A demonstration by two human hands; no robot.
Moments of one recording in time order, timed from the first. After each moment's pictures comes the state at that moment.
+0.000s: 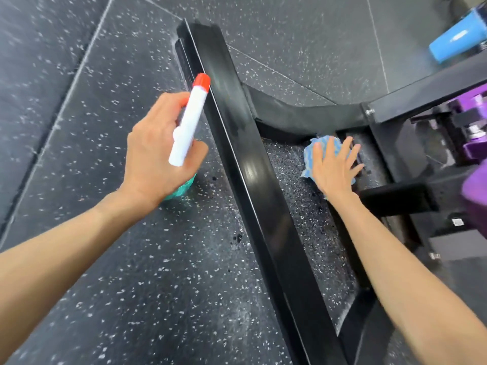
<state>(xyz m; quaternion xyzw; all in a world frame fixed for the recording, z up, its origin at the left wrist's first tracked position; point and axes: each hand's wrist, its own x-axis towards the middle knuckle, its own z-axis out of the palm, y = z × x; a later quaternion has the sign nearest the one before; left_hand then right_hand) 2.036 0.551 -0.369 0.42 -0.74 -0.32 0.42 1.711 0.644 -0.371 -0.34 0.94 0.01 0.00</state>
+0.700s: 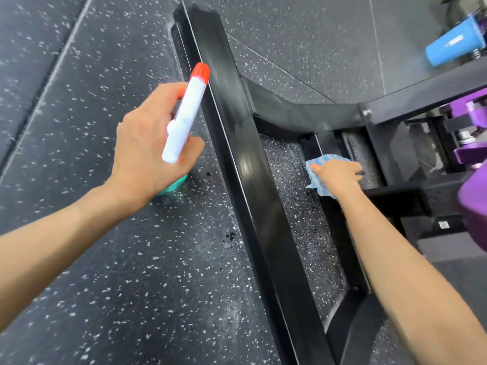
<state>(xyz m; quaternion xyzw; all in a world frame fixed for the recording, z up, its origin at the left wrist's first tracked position) 2.036 0.551 -0.370 0.43 -0.73 -0.33 0.42 1.683 0.641 -0.375 -0.20 0.96 0.18 0.04</state>
